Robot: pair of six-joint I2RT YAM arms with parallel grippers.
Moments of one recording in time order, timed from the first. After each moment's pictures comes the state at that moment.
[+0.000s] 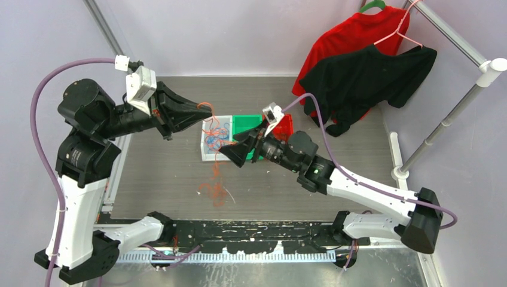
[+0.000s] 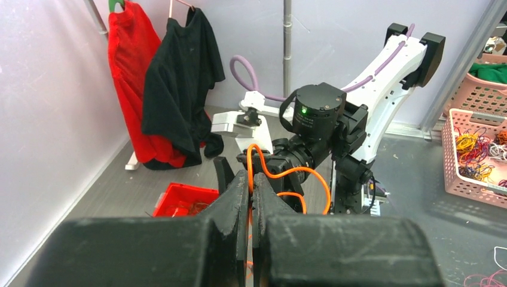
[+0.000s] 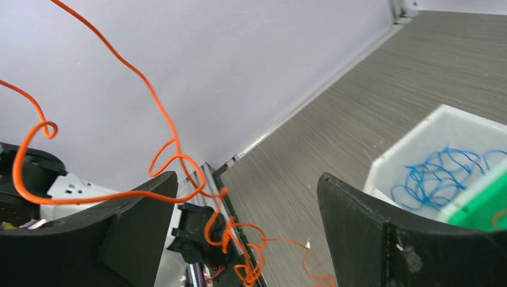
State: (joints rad) left arm -0.44 1.05 1.79 -0.60 0.87 -0.02; right arm 1.00 1.10 0.85 0.36 -0.05 0.56
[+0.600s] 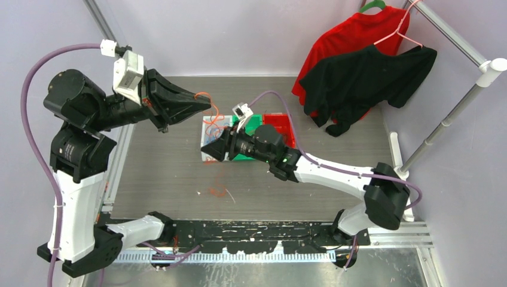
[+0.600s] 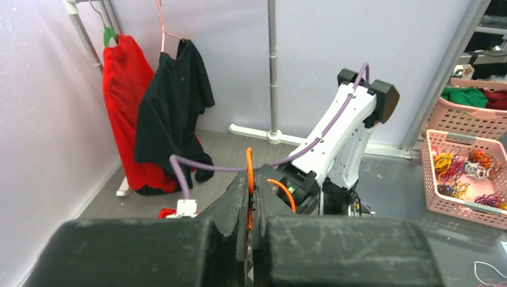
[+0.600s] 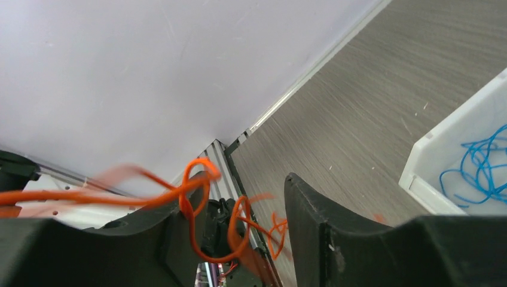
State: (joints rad) left arm -0.44 1.13 1.93 -0.58 0.91 -0.11; right arm 1.00 1.44 1.01 0.44 -0.18 0.66
